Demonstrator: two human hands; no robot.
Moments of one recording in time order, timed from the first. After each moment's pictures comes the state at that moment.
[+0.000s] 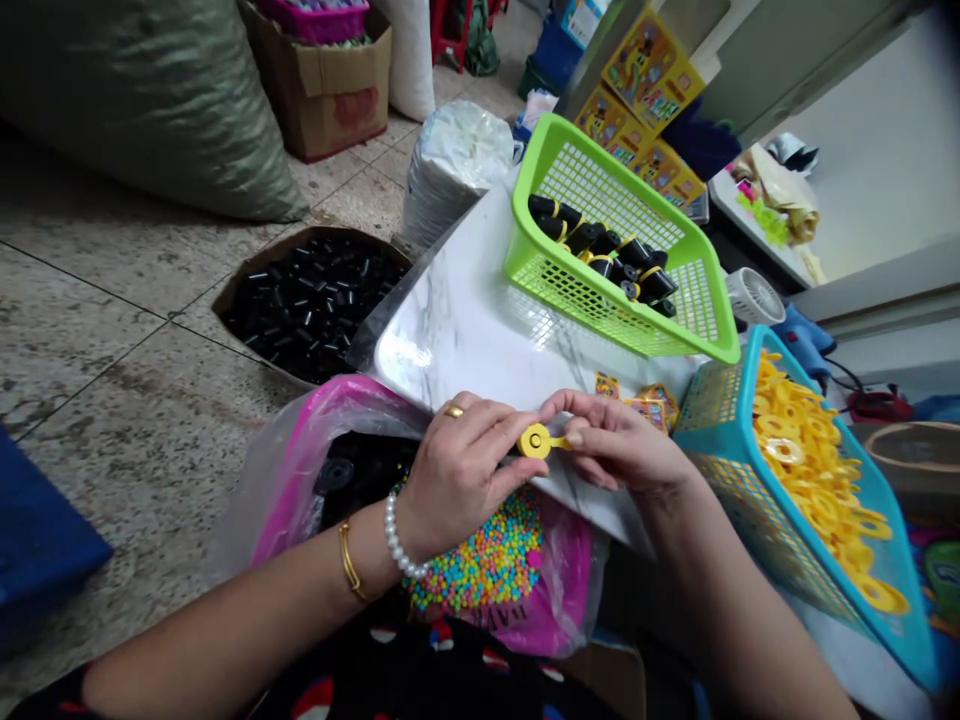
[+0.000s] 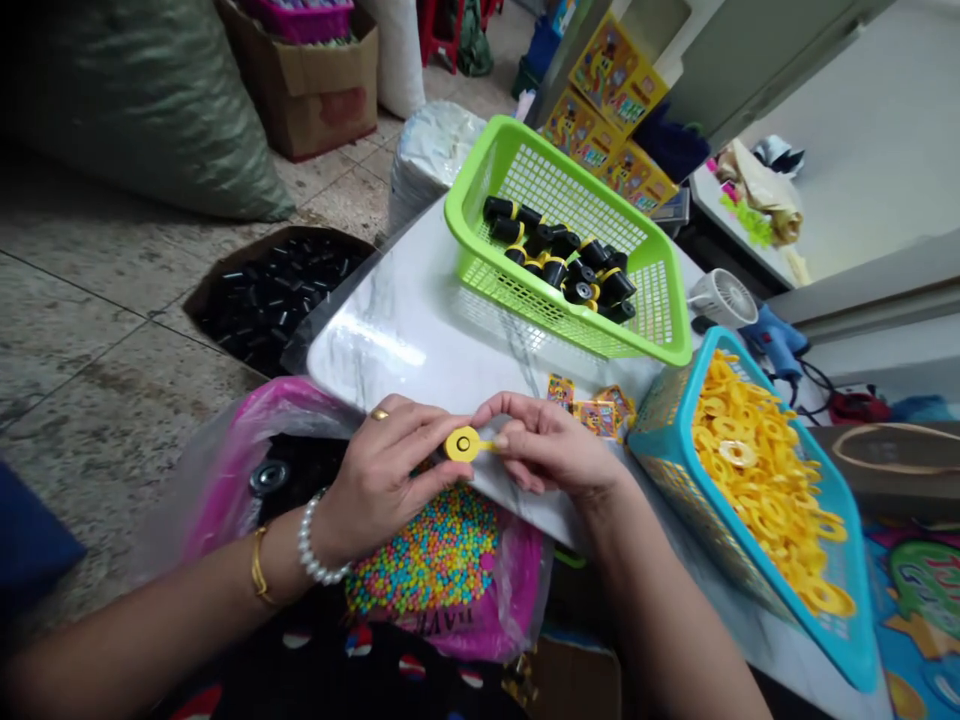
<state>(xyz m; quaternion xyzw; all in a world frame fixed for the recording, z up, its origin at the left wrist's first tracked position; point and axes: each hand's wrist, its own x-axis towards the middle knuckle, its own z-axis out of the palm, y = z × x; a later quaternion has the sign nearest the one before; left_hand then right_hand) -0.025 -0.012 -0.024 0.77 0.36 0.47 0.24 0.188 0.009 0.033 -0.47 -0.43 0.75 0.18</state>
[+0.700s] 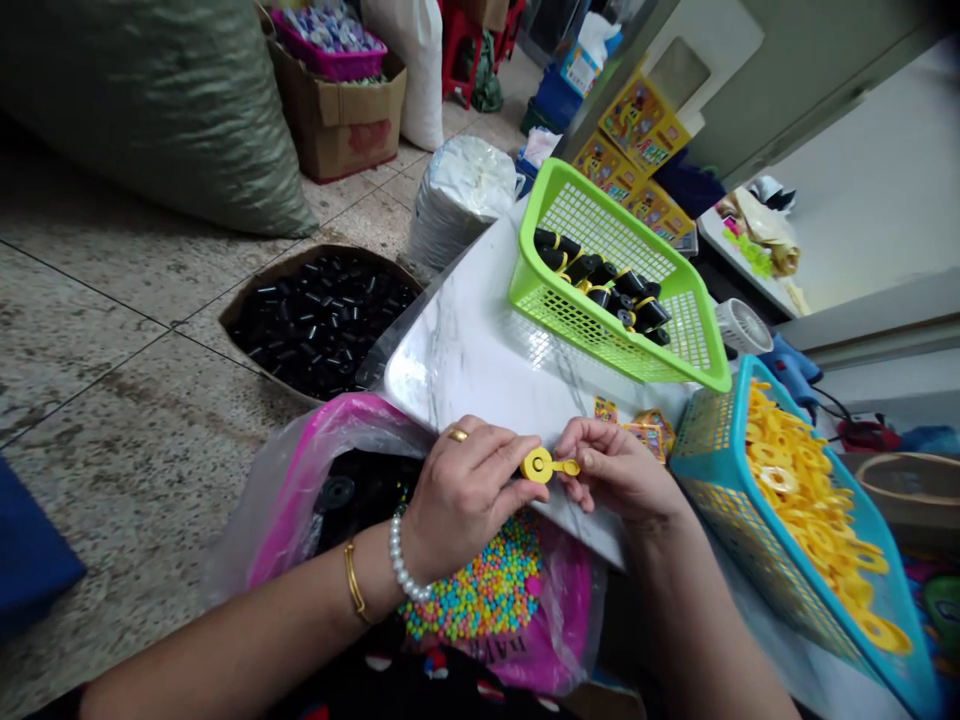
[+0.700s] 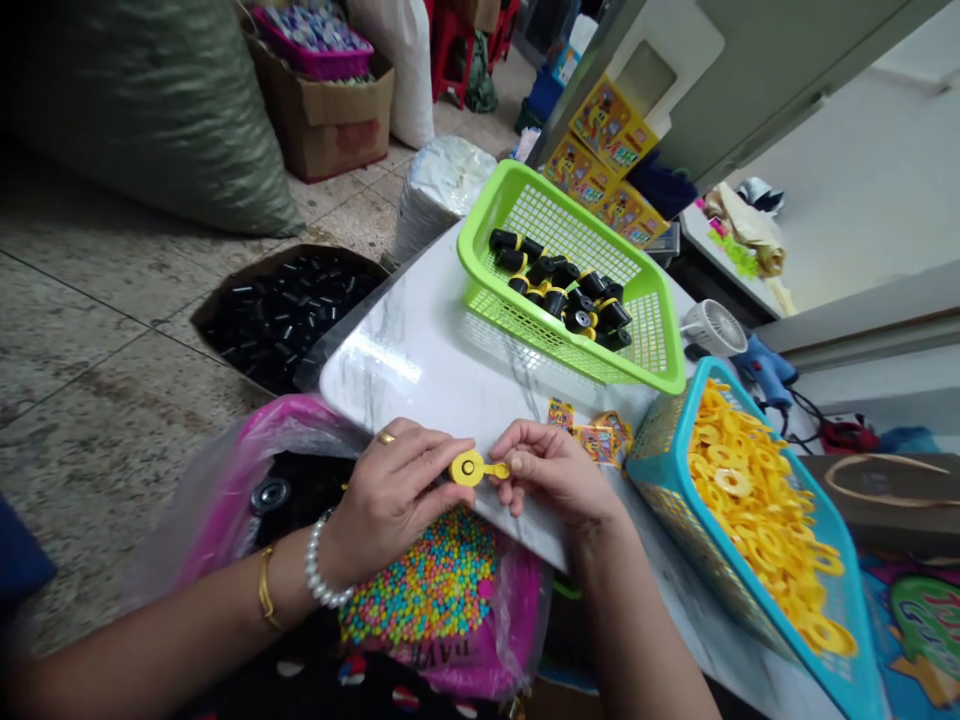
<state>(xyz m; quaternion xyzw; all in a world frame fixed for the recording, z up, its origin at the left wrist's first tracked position) -0.025 -0.012 -0.024 0.75 0.36 0.50 0.22 0.188 0.005 0.024 -0.50 -0.41 0.72 0.24</state>
